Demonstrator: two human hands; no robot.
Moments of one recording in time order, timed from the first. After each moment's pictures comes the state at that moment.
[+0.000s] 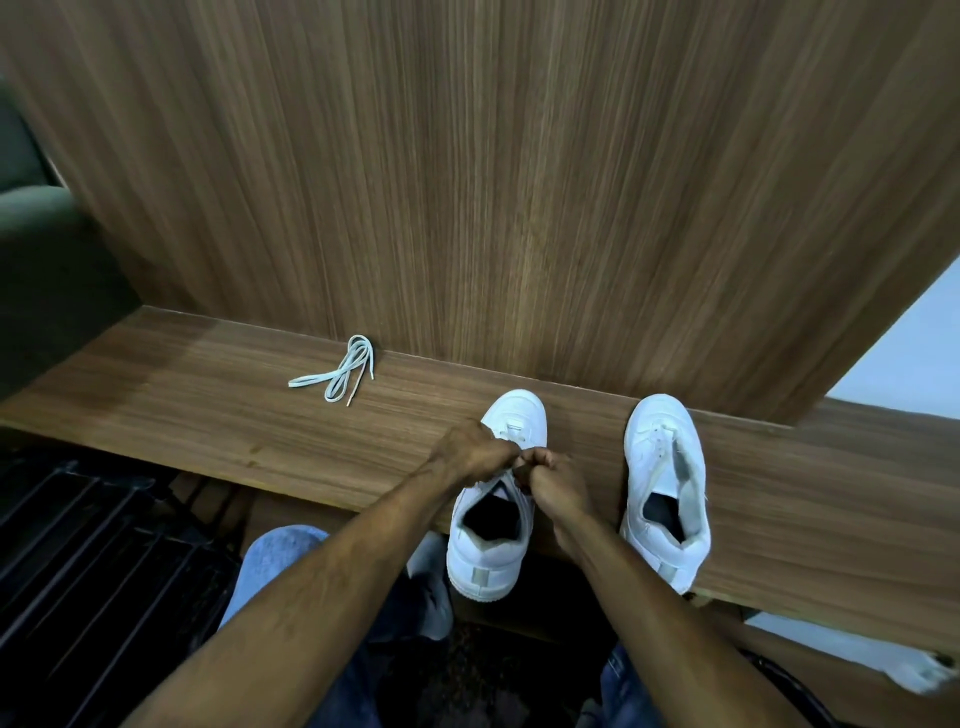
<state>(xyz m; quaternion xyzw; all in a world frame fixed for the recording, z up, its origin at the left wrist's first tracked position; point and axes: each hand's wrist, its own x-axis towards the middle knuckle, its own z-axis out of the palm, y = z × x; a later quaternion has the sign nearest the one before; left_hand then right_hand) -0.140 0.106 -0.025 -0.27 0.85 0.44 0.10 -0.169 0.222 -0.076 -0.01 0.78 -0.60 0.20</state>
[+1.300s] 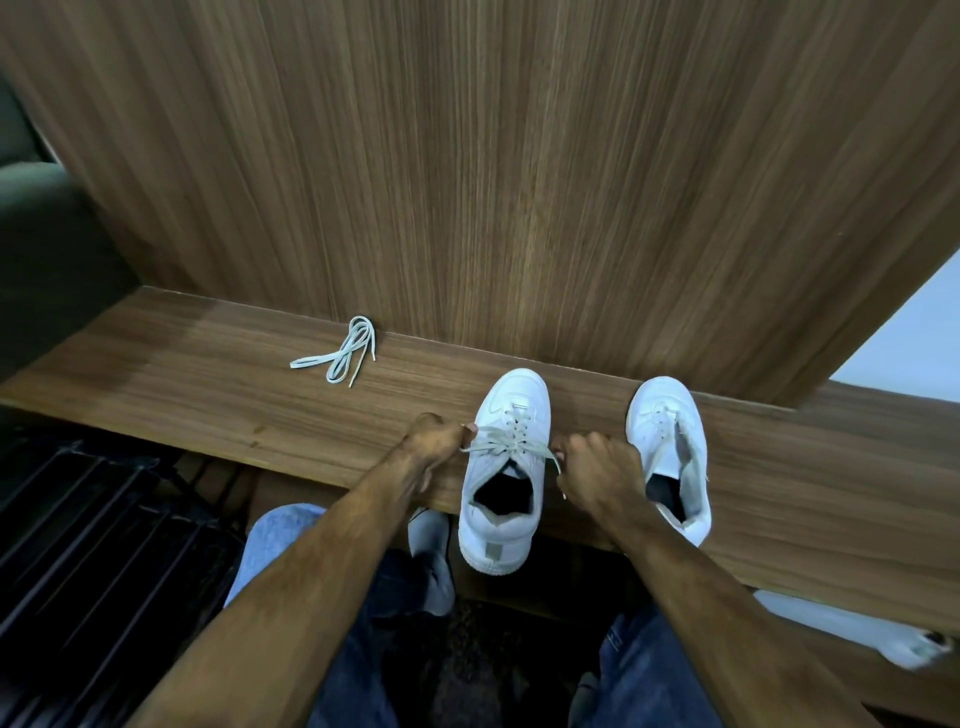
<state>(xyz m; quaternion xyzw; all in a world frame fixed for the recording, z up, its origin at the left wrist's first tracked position) -0.126 0.066 -0.079 -0.32 0.70 0.63 0.04 -0.181 0.266 -0.056 -0.25 0.97 0.01 0.02</state>
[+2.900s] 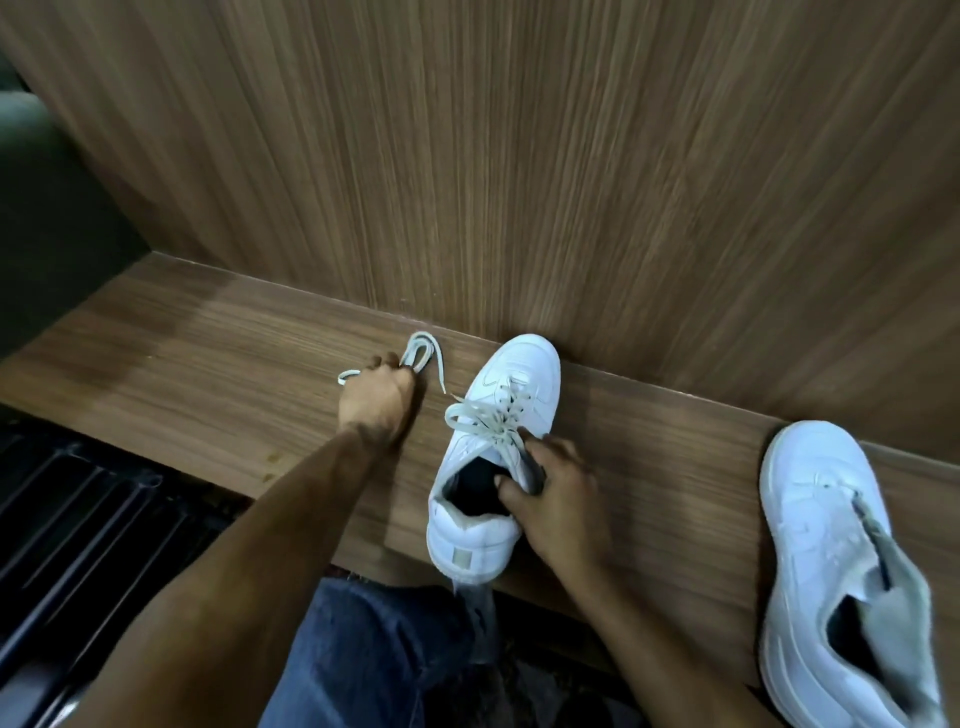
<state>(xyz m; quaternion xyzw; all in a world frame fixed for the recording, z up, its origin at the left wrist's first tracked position) -0.193 -0.115 -0.132 -0.25 0.96 -0.07 0.00 -0.191 0.127 -0.105 -0.22 0.90 -0.37 0.09</state>
